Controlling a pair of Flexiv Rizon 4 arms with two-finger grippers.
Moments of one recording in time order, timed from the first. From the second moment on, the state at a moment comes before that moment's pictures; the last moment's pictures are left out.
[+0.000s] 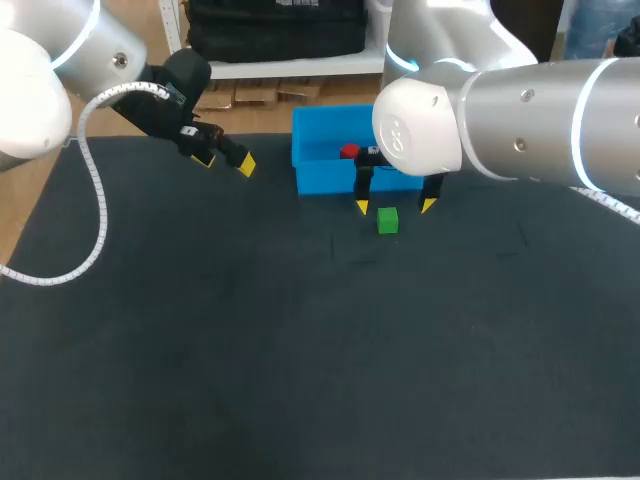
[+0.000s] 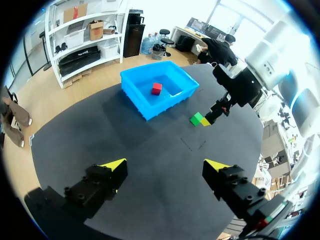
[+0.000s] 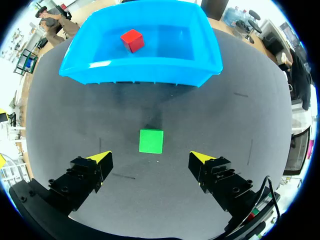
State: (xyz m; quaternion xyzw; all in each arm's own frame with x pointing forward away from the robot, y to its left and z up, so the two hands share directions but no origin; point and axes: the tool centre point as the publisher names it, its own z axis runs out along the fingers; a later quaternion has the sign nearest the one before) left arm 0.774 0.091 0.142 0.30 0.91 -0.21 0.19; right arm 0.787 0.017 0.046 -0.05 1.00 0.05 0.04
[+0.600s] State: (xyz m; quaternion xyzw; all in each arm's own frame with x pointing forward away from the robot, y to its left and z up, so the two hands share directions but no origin) left arm 0.774 0.091 0.142 0.30 0.91 -0.21 0.19; right arm 0.792 0.023 0.028 -0.06 1.00 0.04 0.03
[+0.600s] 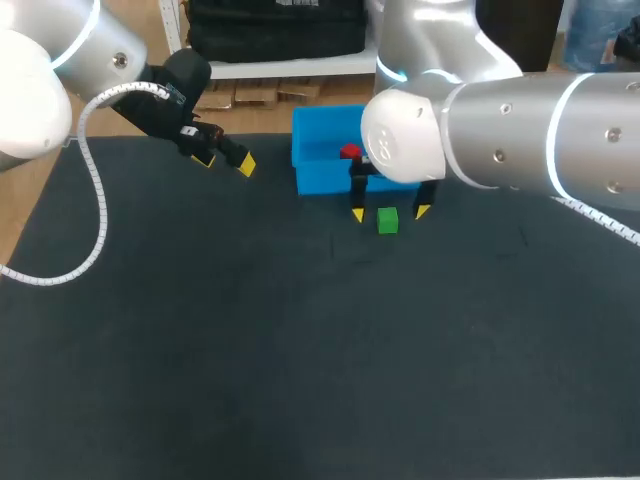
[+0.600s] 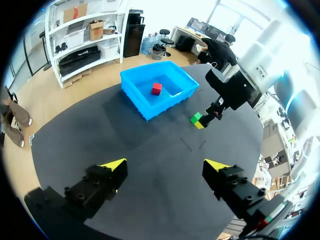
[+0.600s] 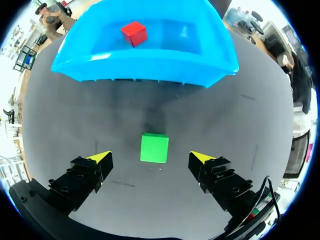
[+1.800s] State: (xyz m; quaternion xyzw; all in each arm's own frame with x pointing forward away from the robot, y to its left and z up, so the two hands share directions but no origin) left arm 0.774 0.091 0.142 0.30 0.91 -0.21 0.19; right arm 0.801 0.023 0.009 -0.01 1.00 0.03 0.05
